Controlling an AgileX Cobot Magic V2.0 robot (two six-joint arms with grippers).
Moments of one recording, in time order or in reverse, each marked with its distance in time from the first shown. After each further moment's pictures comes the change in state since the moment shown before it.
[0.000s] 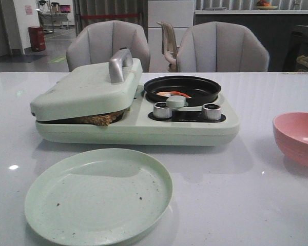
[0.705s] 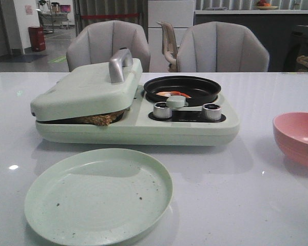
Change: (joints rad) left arm 0.020 0.000 0.000 0.094 0.043 -0.131; right arm 0.000 0.000 0.002 0.000 0.006 -0.001
